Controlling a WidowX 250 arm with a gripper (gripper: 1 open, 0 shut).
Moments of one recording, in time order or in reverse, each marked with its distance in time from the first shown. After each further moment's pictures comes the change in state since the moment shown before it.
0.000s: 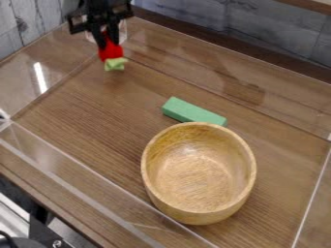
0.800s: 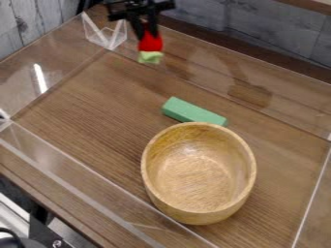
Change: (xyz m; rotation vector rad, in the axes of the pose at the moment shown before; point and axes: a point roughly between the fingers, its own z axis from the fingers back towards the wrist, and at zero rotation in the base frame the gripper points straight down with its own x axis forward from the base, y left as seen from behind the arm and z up) arm -0.047 -0.074 0.012 -0.057 0.089 -0.365
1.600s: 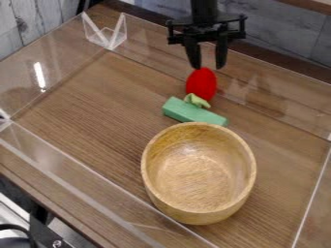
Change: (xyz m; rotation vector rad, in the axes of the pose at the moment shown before) arm -0.065 -0.068 -0.016 0.023 0.011 -0.132
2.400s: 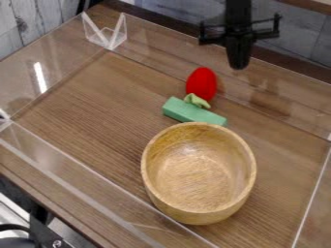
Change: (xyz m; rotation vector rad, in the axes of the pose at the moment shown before) arm 0.003 -0.037 -0.017 0.021 -0.056 0.068
